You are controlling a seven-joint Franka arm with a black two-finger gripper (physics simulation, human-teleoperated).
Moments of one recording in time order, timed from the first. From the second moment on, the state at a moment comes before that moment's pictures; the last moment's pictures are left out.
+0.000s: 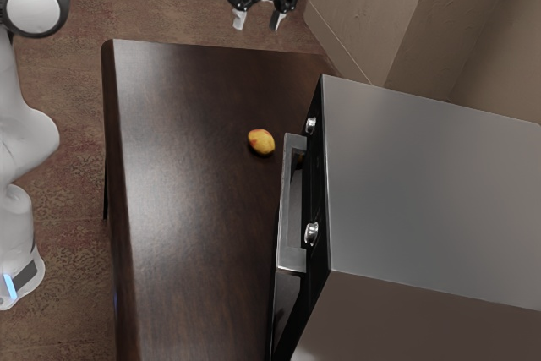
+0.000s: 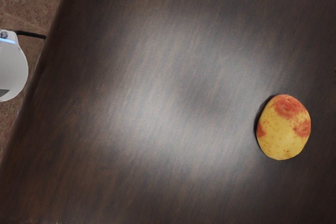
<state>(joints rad) -0.76 -0.05 0.93 -1.29 -0.01 1.15 -1.81</state>
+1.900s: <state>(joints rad) -0.17 -0.94 -0.54 -2.19 -0.14 1.98 -2.02</state>
